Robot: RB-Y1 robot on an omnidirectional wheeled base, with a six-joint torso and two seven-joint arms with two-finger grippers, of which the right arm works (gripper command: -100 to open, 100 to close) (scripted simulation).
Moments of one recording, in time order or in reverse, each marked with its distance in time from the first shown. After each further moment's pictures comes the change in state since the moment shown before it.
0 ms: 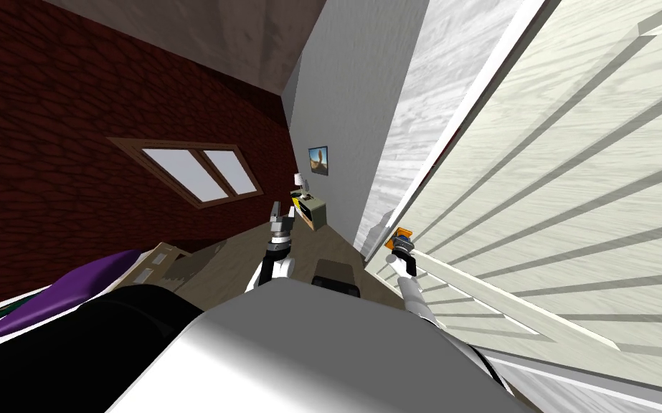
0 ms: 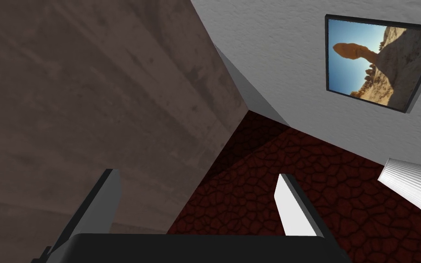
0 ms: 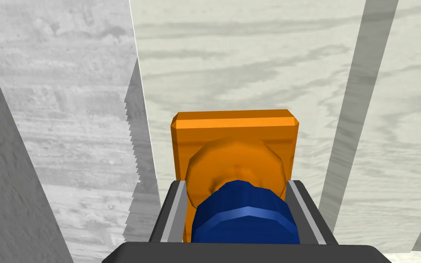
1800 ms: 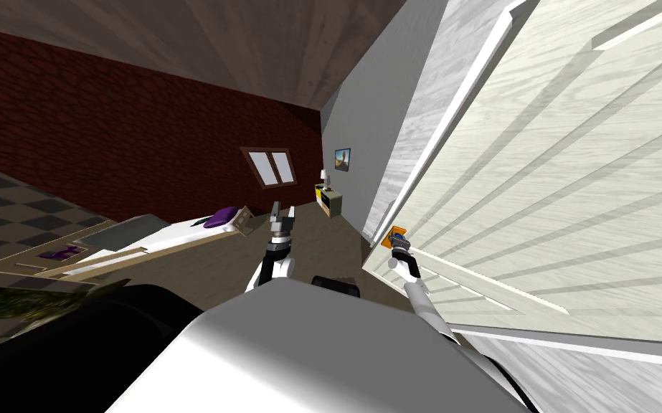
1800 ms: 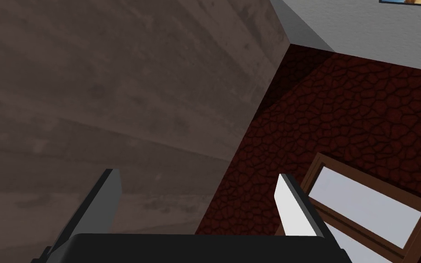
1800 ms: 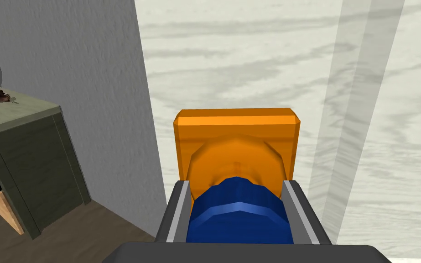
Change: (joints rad) arm 0.074 -0.109 0.194 -0.067 0.002 0.044 -0.174
